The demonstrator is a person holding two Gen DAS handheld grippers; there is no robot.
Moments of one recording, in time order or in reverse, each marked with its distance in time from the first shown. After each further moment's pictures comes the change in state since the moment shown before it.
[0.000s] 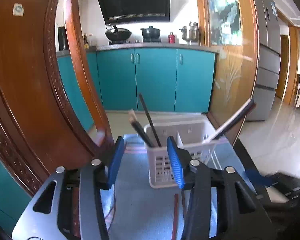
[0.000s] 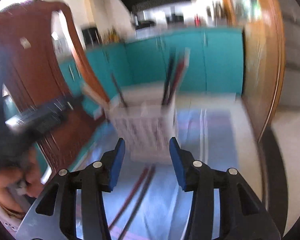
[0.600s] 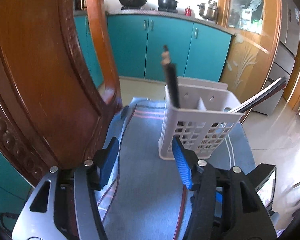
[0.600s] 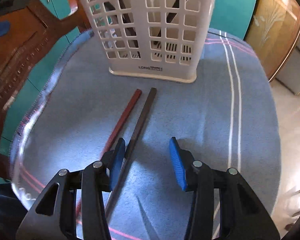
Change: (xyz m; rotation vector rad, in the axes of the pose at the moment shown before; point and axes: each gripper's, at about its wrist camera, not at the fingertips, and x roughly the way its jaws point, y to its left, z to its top) left arm 0.032 0.037 -0.029 -0.131 0.237 0.025; right arm 0.124 0.026 -0.072 -0.116 0.422 -0.201
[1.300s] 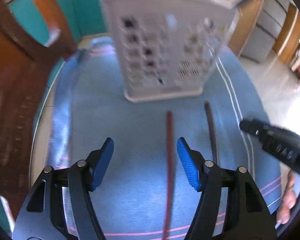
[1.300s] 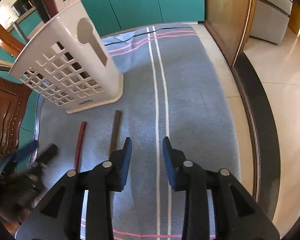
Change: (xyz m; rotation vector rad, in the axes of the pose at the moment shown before) left arm 0.084 -0.060 -0.065 0.206 0.358 -0.081; right arm -0.033 -0.100 0.006 0.372 0.010 0.021
